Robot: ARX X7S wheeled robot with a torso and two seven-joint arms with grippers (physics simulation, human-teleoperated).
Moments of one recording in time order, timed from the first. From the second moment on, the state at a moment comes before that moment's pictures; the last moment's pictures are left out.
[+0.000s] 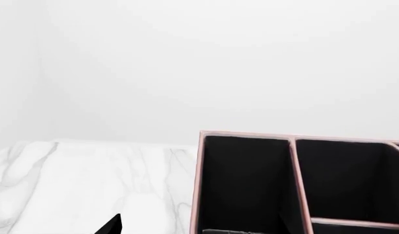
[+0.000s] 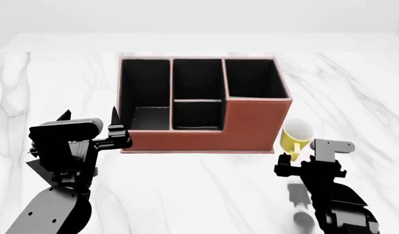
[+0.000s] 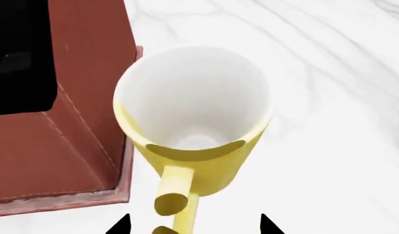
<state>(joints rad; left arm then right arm) -0.34 -0.40 0.13 0.30 -0.46 -0.37 -0.34 0.76 0.35 -0.28 1.01 0.47 0.13 -0.07</state>
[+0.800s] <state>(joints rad) -0.34 -0.41 0.13 0.30 -0.47 -0.36 -0.35 0.51 0.46 -0.24 0.53 0.56 0.30 0.05</state>
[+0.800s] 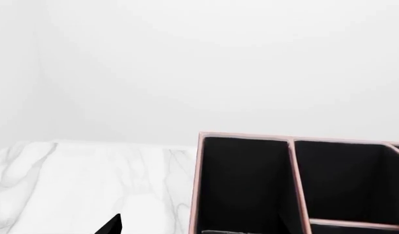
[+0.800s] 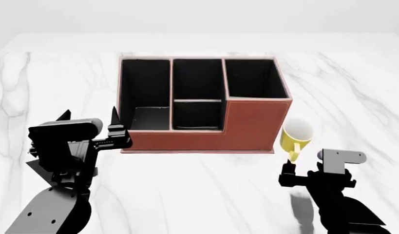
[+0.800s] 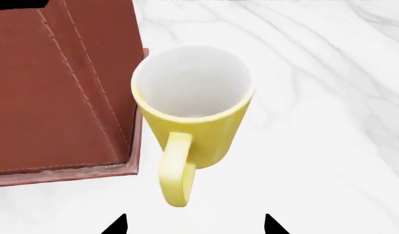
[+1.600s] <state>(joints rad) -0.33 -0.42 0.13 0.33 -0.49 -0.37 -0.36 0.18 0.57 -0.13 -0.10 0.68 0.37 0.26</state>
